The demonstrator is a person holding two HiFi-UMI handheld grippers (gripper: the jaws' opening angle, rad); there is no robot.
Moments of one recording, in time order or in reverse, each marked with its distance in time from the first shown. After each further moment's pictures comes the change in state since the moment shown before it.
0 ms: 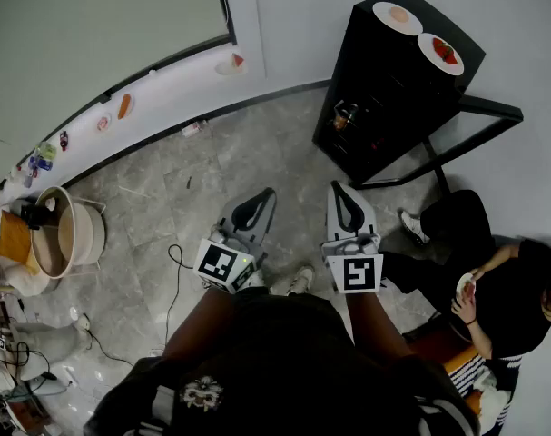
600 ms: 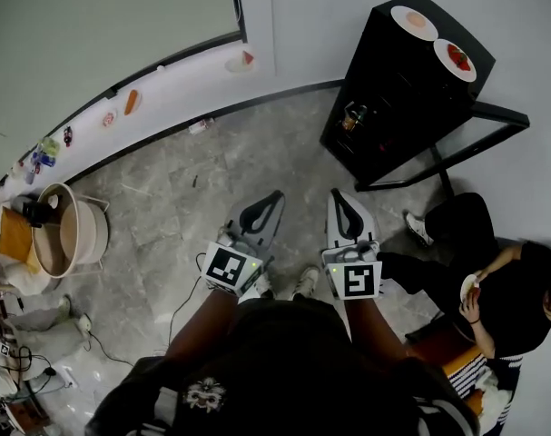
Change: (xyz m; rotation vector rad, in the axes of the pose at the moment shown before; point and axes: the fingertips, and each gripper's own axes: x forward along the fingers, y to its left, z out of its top) left arm -0.016 0.017 0.015 0.021 -0.060 -0.028; right arm 0.010 0.042 -0.003 0.044 -0.025 -0.015
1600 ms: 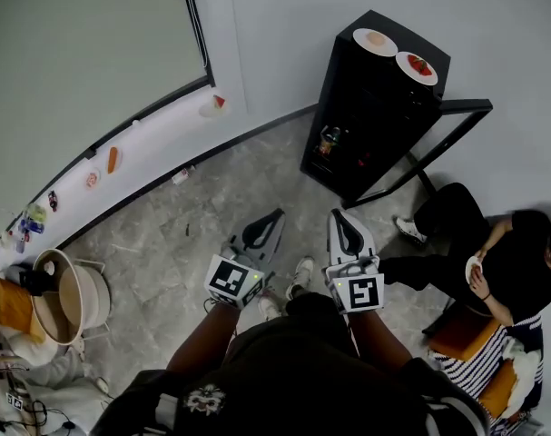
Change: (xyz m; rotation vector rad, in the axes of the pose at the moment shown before) left arm -0.007 0.032 0.014 -0.008 0.027 -0.217; right arm 0.007 0.025 0.018 -0.032 0.006 -0.170
